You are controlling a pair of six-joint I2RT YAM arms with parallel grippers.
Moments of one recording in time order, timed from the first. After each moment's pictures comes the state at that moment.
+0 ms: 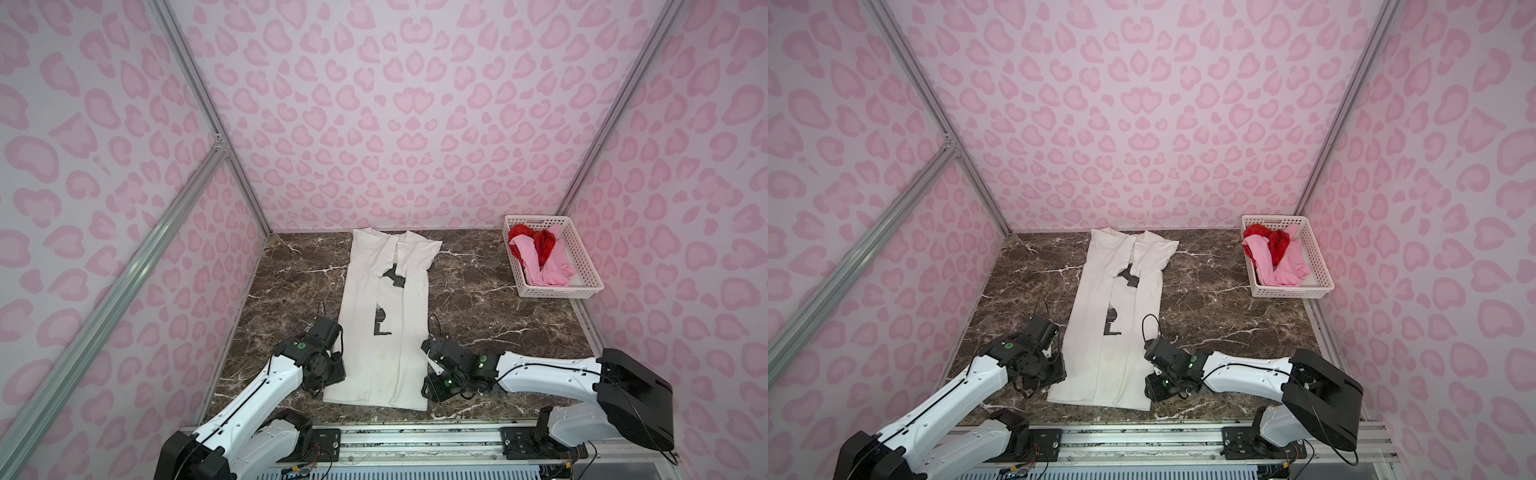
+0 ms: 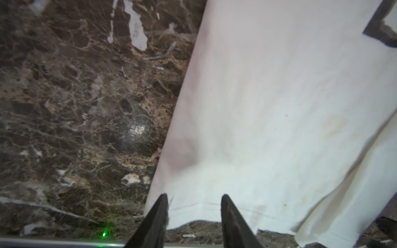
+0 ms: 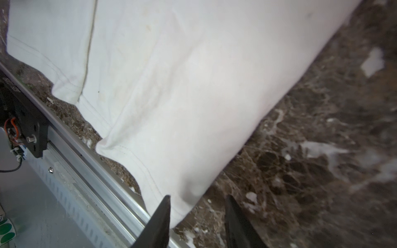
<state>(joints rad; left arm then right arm) -0.39 1.02 0.60 -0.97 0.05 -0.71 1.11 1.41 0.65 -0.34 -0.21 0.64</state>
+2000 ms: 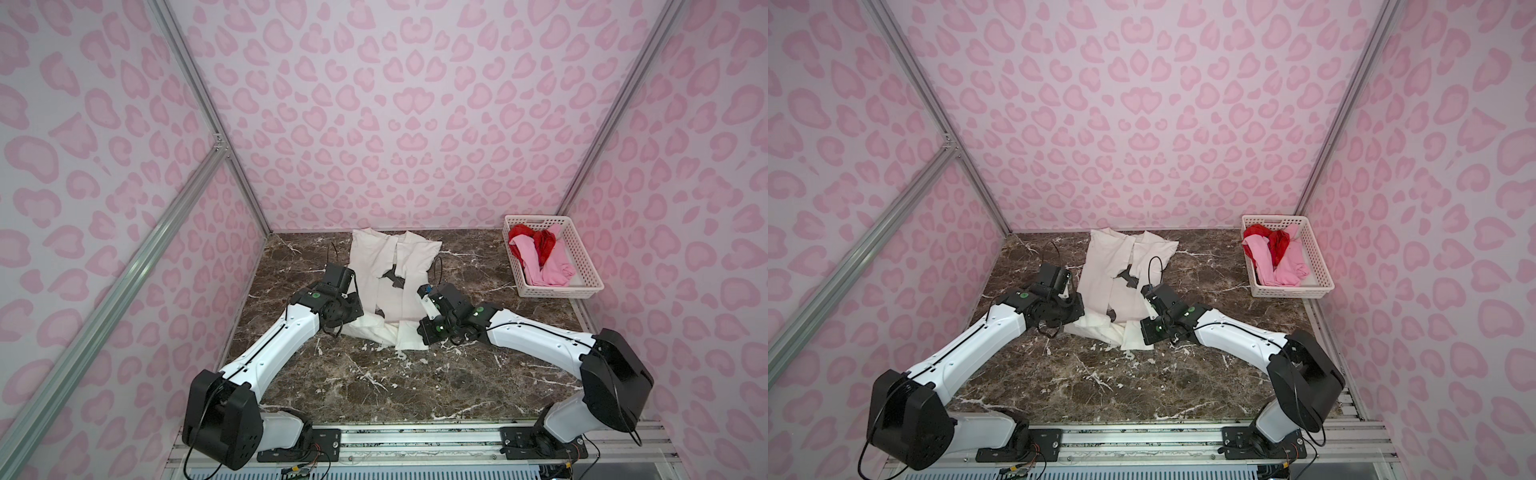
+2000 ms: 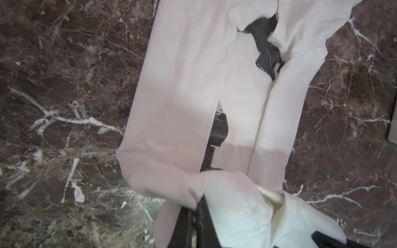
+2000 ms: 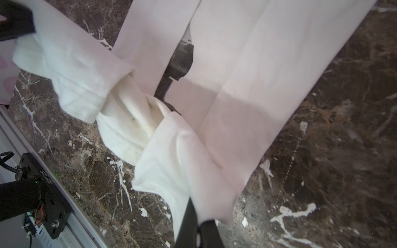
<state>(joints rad) -0.36 1.37 1.04 -0.70 0.00 -0.68 0.81 1.58 1.03 -0.38 -0.17 0.38</state>
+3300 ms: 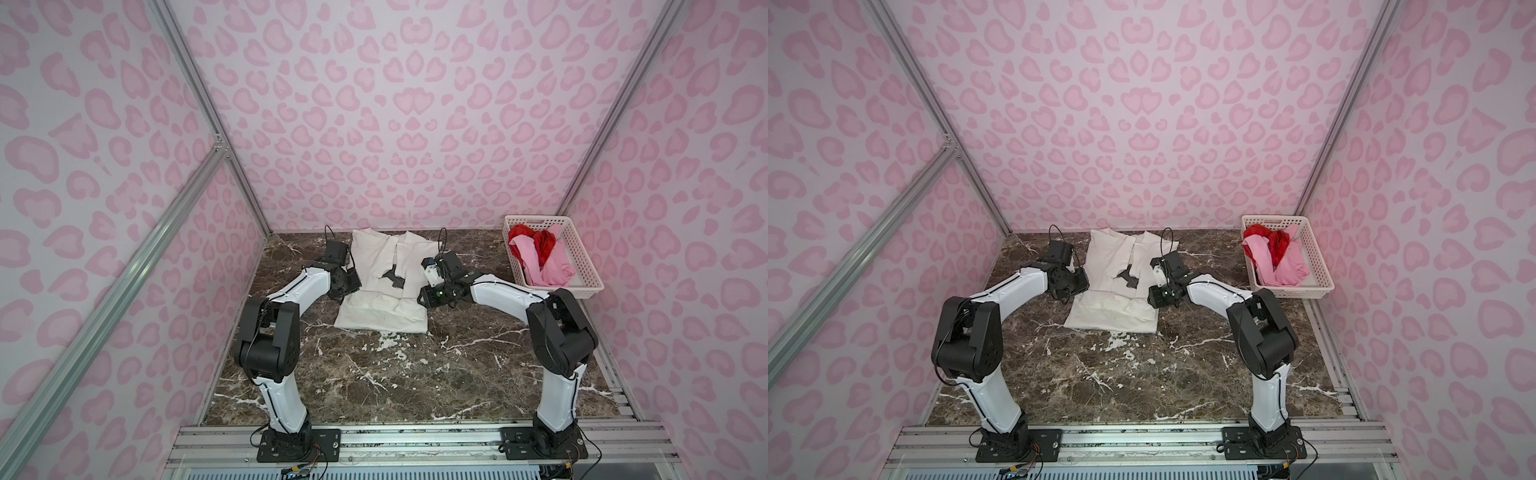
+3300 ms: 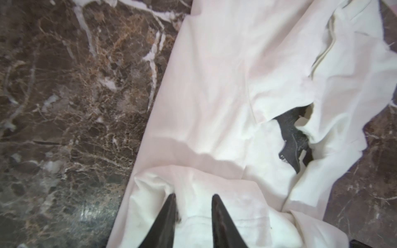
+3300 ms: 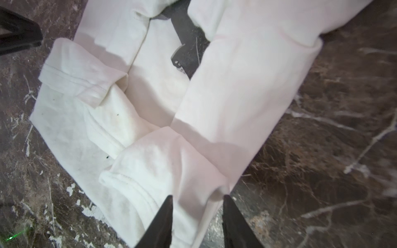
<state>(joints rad) -0.19 1.81 1.30 -0.51 0.10 -0.58 0.58 1.91 1.32 -0.39 -0.25 0.21</state>
